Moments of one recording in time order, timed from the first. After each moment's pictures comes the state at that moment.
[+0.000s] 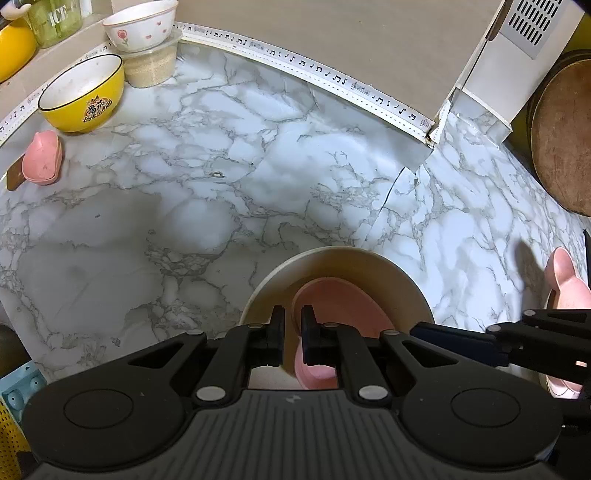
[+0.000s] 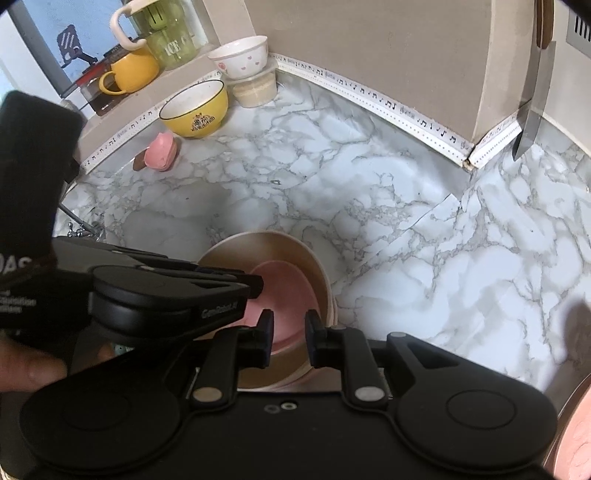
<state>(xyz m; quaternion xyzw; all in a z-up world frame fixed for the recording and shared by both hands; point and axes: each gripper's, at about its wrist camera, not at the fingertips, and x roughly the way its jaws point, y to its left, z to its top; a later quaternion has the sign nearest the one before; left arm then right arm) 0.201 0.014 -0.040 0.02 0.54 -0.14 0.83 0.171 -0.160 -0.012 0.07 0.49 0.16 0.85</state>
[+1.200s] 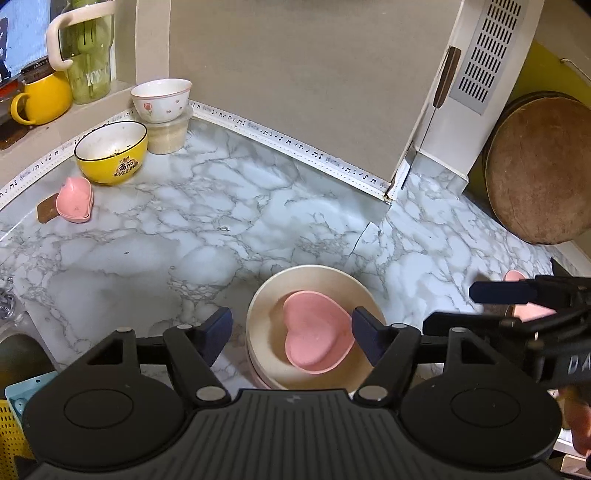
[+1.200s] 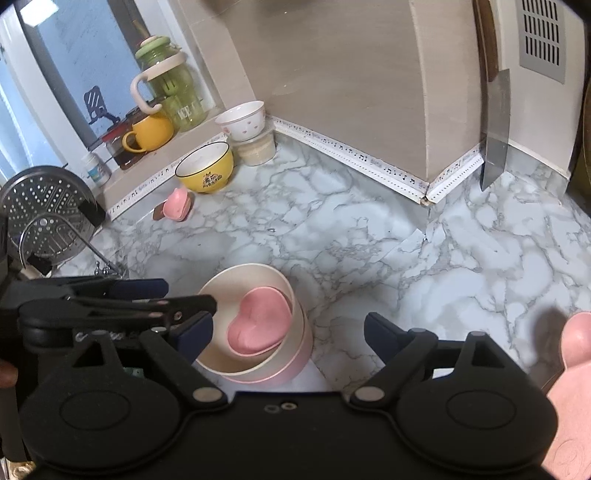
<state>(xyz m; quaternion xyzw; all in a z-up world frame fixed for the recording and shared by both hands) 0.129 0.037 0.011 -0.01 0.43 -0.16 0.89 0.130 -0.217 0.016 0.12 0.41 0.16 0.89</state>
